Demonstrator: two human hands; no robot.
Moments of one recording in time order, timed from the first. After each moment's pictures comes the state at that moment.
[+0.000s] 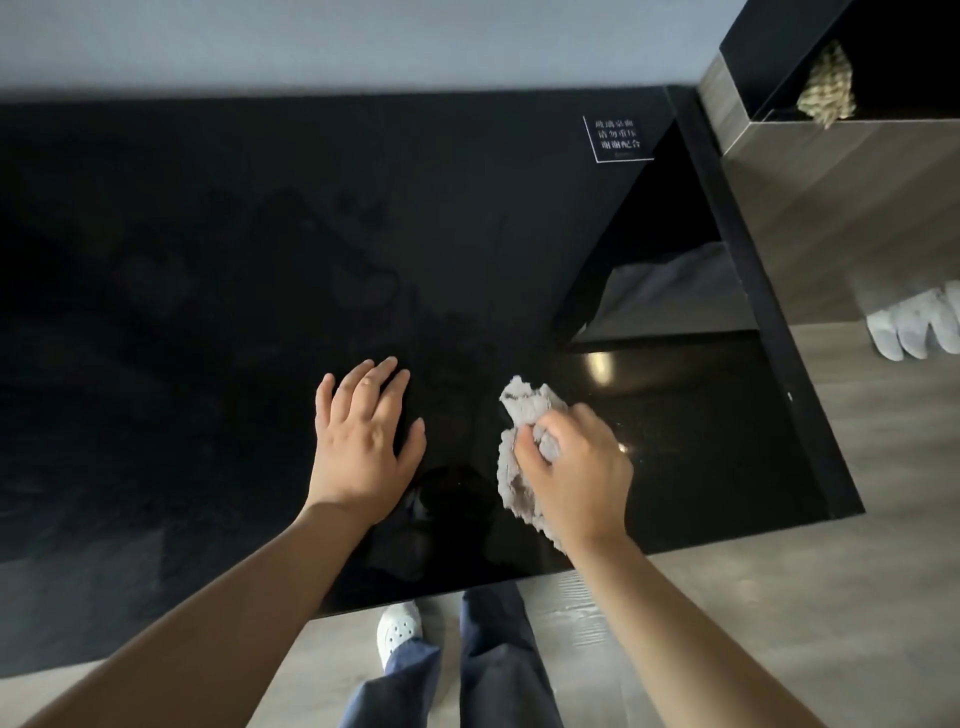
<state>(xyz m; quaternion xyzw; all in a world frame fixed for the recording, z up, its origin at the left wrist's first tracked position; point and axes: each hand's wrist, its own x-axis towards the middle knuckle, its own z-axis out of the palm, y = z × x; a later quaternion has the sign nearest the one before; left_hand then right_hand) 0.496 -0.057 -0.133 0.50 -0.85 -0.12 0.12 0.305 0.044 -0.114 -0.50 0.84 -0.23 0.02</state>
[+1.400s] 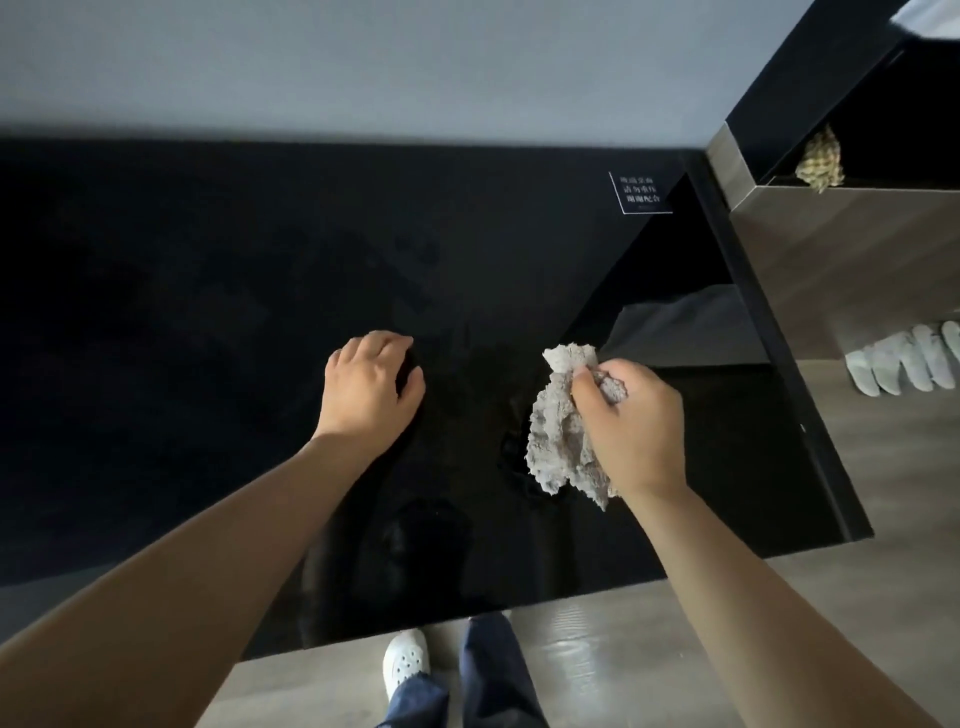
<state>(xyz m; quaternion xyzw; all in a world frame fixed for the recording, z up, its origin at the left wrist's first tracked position) 0.530 -0.145 -0.106 0.51 -0.83 -0.17 0.16 0.314 -0.018 -0.042 -0.46 0.80 -0.37 0.10</state>
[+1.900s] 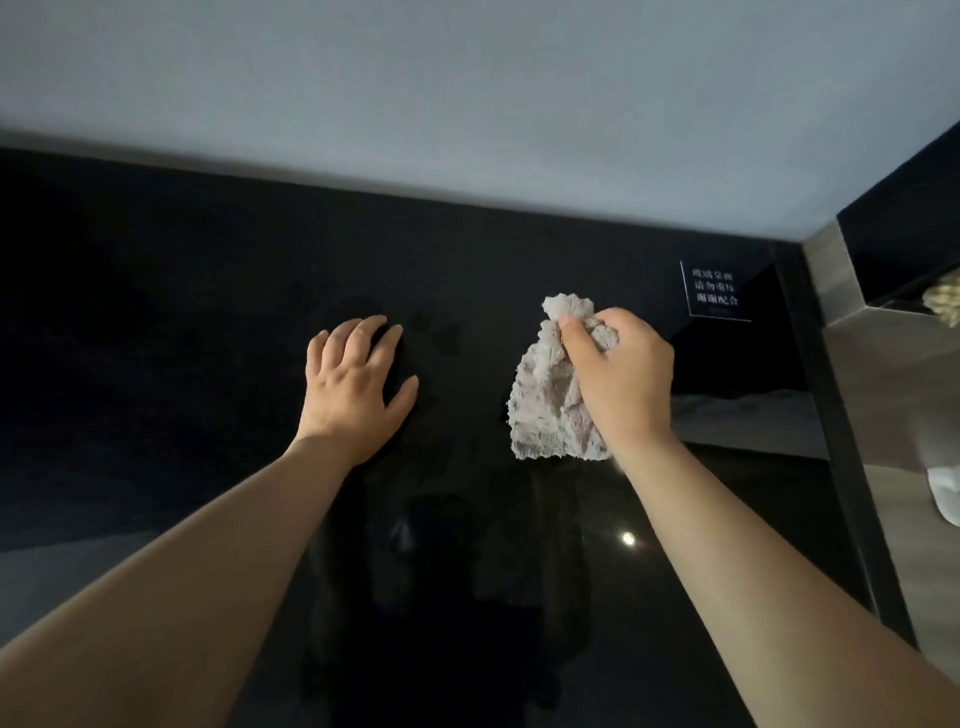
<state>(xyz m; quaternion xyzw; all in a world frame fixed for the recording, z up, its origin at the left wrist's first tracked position) 0.501 -0.254 -0.126 0.57 -0.81 -0.09 0.09 0.250 -0.209 -0.065 -0.51 0.76 -0.38 0.13</state>
